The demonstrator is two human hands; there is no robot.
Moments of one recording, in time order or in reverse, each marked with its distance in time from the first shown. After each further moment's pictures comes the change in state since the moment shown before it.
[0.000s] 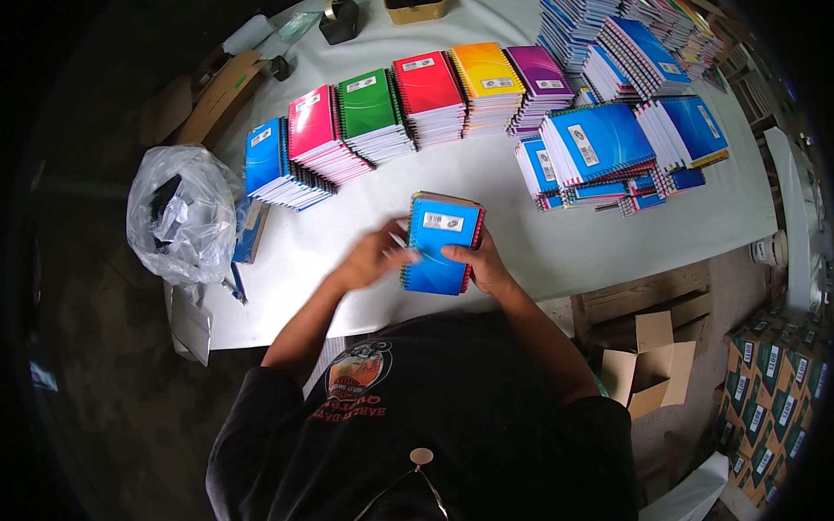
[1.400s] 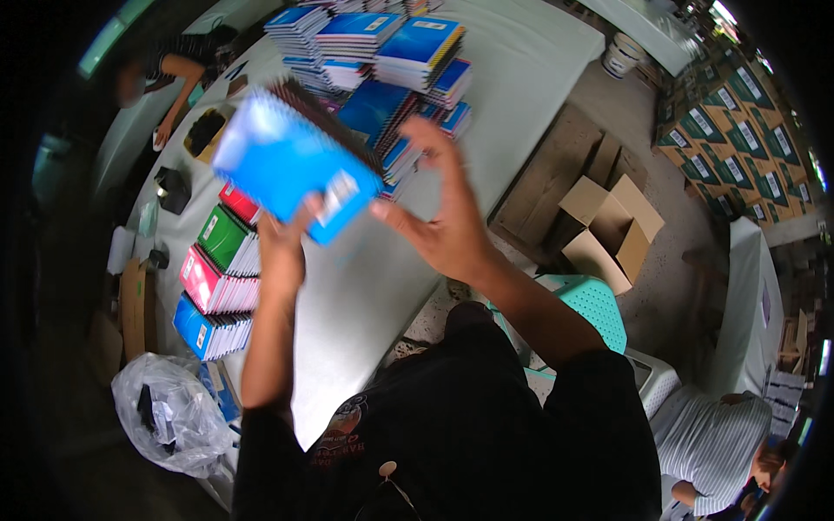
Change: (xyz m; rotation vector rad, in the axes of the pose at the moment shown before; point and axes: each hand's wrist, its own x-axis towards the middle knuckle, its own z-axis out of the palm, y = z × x) left_hand 0.032 0.185 0.028 -0.498 -0.041 0.435; right_hand -0.115 -0.170 0.053 -1.160 0.682 -0.984
